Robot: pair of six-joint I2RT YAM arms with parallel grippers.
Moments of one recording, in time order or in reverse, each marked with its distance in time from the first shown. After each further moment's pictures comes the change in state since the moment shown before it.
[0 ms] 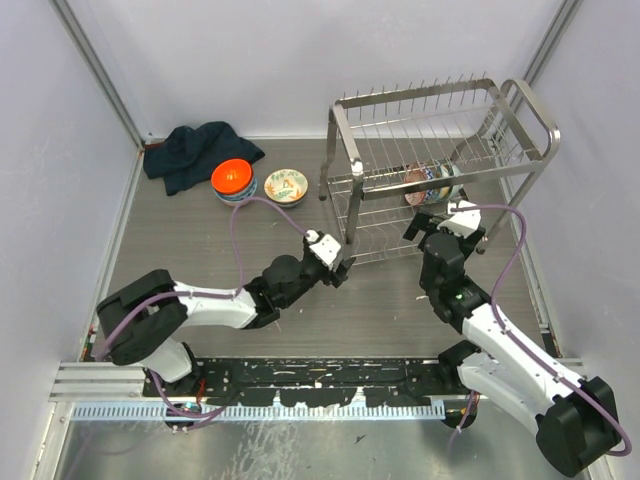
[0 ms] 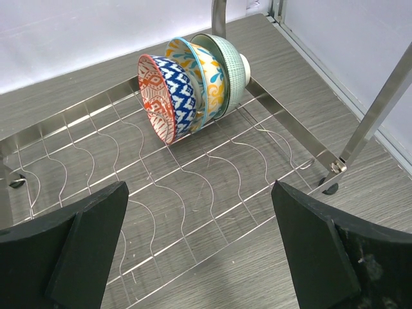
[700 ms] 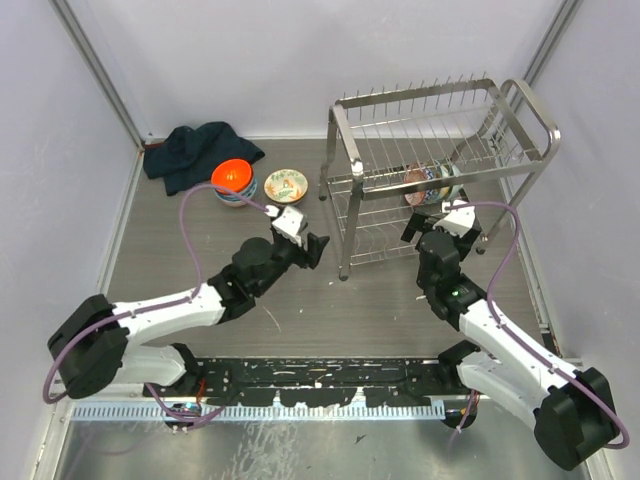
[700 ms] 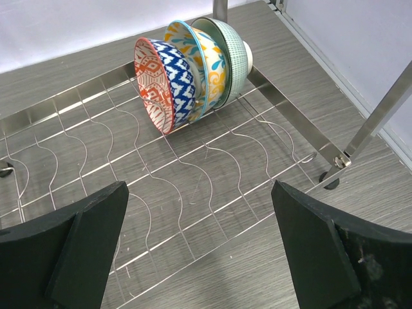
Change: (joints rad) left arm 0.150 -0.300 0.020 -0.341 -0.015 -0.171; right arm 0.000 0.042 0.000 -0.001 -0.009 0.000
